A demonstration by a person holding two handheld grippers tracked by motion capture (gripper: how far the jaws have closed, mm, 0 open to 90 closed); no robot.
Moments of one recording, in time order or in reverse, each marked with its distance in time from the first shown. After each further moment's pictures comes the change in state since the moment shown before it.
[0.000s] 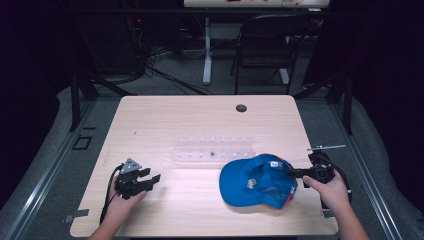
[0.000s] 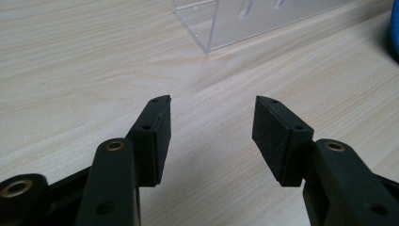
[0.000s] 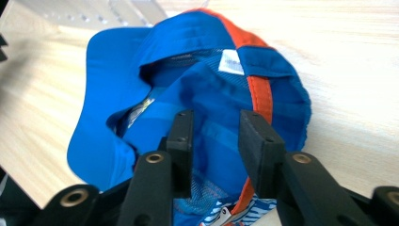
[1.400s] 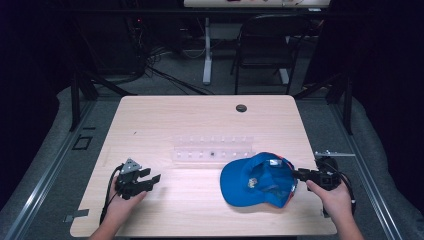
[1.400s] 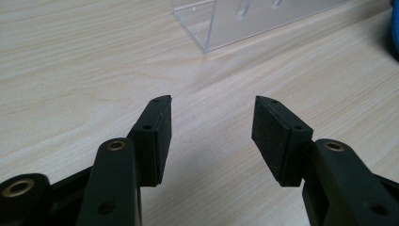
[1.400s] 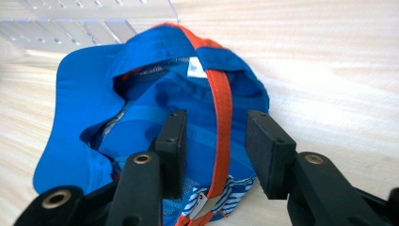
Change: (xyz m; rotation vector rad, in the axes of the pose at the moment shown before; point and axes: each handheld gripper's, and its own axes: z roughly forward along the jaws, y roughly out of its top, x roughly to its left) left arm -0.001 0.000 0.000 0.001 -0.004 0.005; right arm 0.001 -0.018 -0.011 -0.133 -0.114 -0.005
